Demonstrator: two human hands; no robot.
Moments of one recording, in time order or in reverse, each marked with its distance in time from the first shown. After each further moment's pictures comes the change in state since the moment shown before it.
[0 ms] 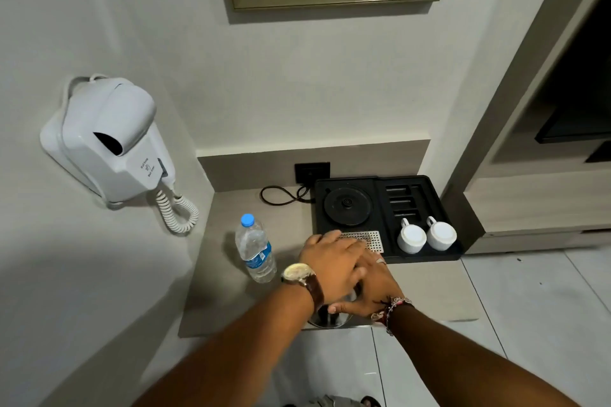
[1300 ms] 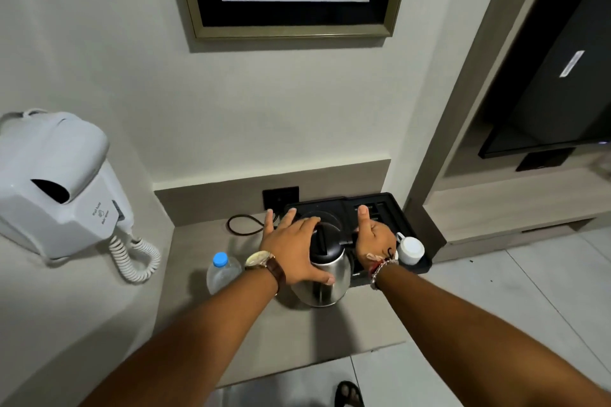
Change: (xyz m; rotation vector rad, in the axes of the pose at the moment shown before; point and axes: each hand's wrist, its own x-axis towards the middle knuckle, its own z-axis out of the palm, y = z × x) left_hand 0.067 -0.079 -0.015 -0.045 0.114 -0.050; right_hand 0.081 -0.009 -0.085 0.346 0.700 0.618
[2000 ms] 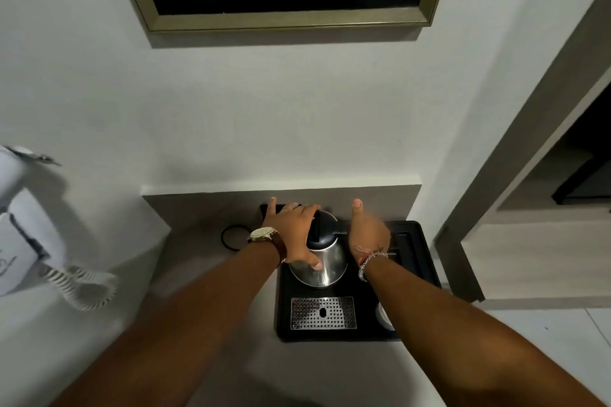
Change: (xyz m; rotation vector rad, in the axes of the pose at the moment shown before) left_hand 0.178 -0.030 0.009 0.032 -0.160 -0.150; right_hand 0.170 0.010 0.072 0.026 -0.181 -0.014
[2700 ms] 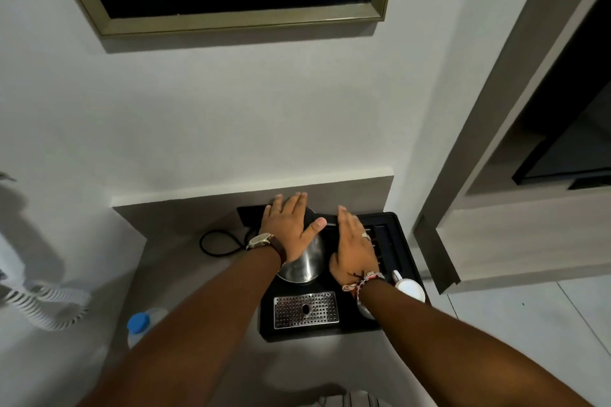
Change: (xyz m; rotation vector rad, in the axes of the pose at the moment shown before) left_hand 0.022 0.036 0.029 -0.112 0.150 -0.073; right_hand -0.031 0.046 -0.031 -0.455 -0.315 -0.405
